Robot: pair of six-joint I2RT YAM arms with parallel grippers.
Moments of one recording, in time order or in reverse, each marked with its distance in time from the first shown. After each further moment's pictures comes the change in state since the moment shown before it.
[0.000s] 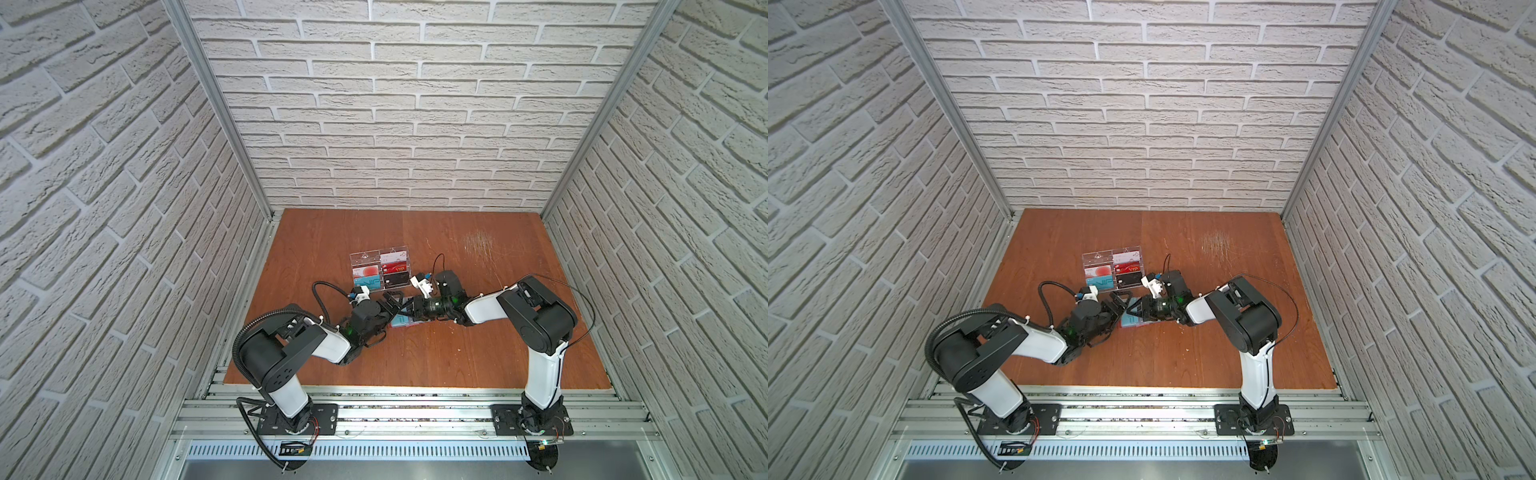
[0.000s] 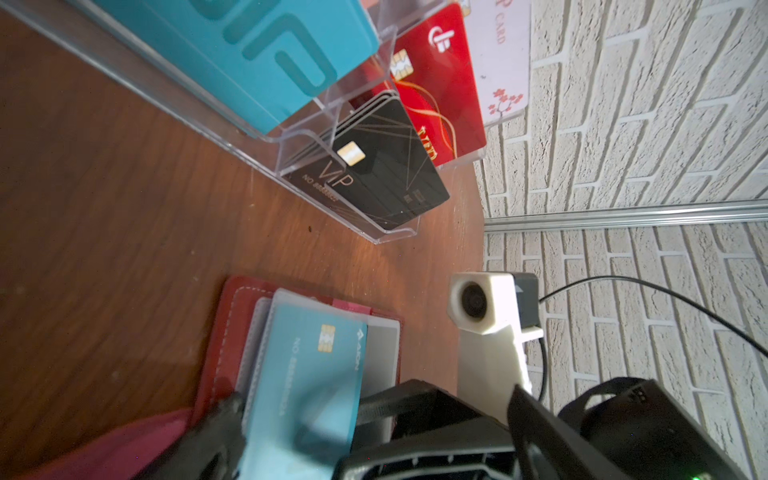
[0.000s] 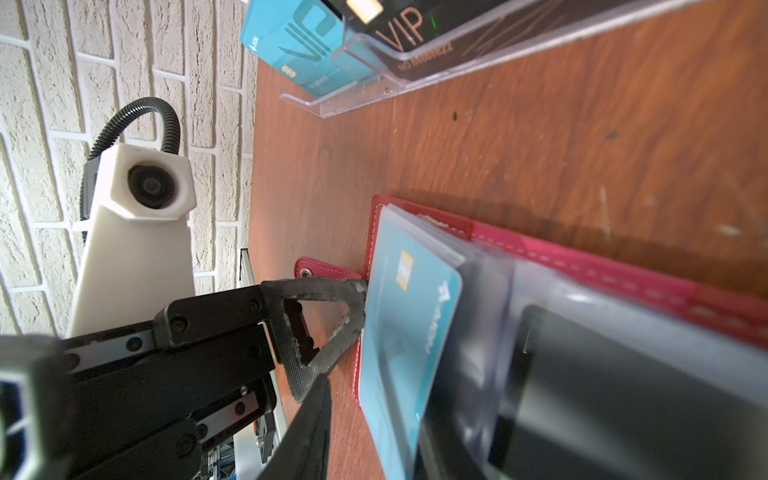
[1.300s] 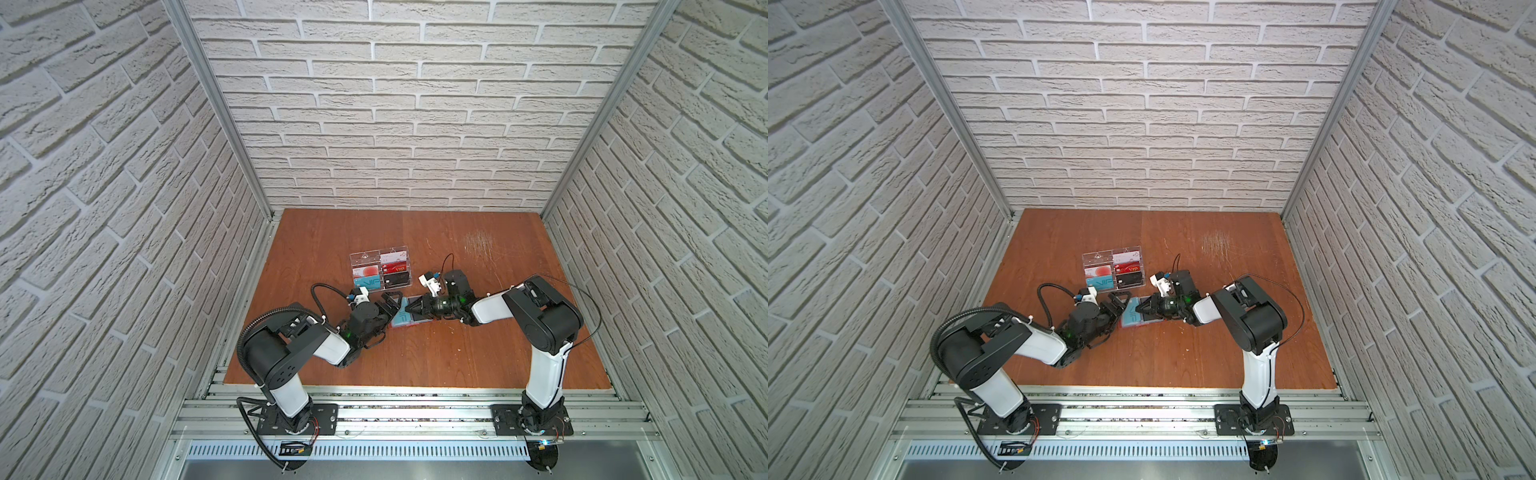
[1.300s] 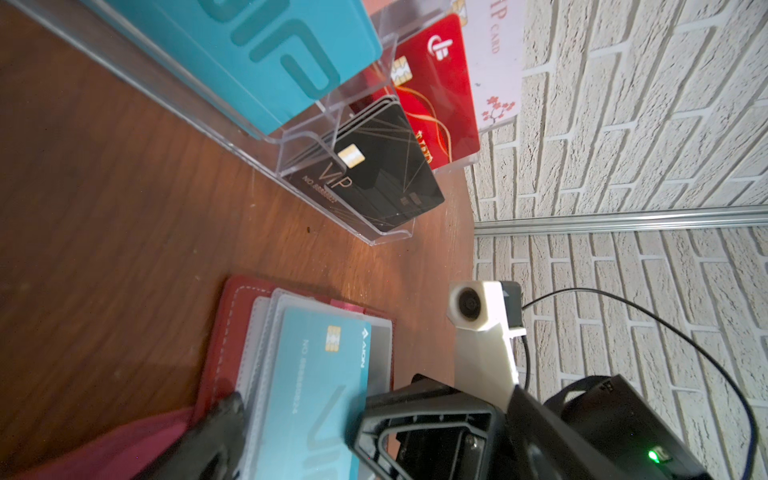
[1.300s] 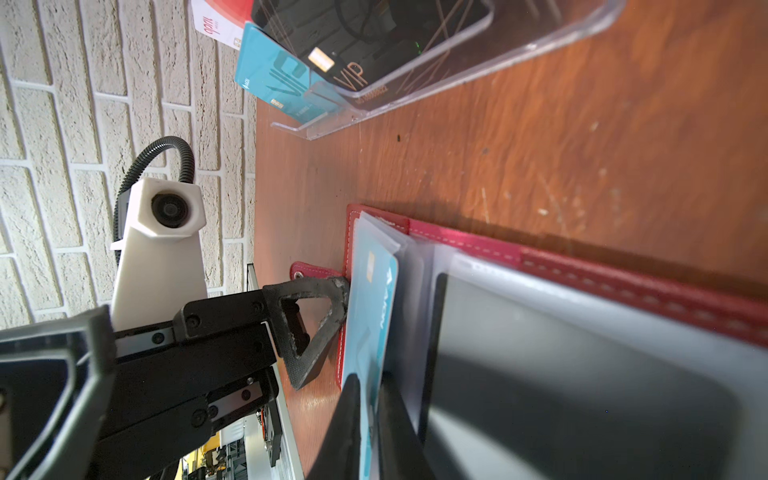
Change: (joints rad) left arm 0.000 0.020 -0.022 0.067 -0.003 -0.015; right arm -0.069 -0.021 -0.047 0.031 -0.020 0.034
